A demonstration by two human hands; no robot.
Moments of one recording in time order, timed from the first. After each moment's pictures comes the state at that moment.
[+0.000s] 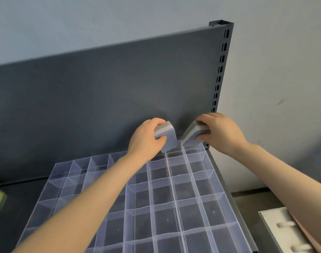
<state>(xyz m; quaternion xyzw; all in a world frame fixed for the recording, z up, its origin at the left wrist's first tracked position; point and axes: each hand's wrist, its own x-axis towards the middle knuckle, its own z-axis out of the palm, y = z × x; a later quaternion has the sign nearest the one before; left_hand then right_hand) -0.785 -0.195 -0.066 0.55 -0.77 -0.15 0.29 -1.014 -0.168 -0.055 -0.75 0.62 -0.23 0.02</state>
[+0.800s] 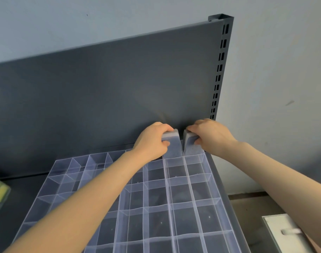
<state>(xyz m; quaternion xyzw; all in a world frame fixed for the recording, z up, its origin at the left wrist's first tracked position) -0.809 -0.209 -0.075 0.53 -0.82 -0.15 0.18 -1.012 -0.193 -0.065 -0.81 0.58 -0.05 0.01</state>
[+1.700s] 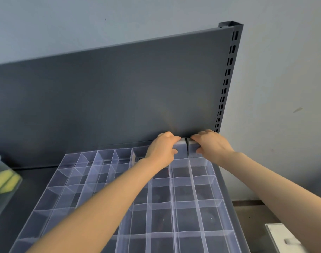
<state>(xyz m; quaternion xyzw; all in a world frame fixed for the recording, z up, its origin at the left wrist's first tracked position) -0.819 -0.203 -0.111 0.55 -0.82 -0.11 0.13 -1.005 -0.193 -0.093 -0.80 0.60 -0.01 0.03</state>
